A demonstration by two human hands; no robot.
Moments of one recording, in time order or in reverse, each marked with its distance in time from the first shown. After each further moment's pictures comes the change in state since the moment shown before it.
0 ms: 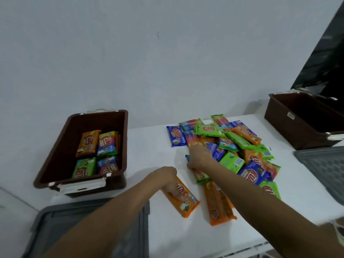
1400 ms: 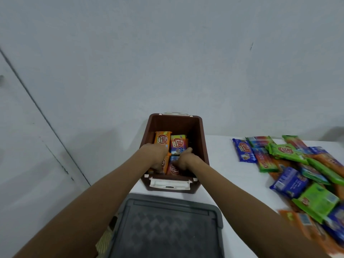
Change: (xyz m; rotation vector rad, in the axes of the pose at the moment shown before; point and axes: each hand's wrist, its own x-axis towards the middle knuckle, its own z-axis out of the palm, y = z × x) left_hand -0.088 -0.238 -0.054 0.189 0.225 -0.217; right_hand -0.001 -0.263 -0.036 0.372 -0.353 -0.085
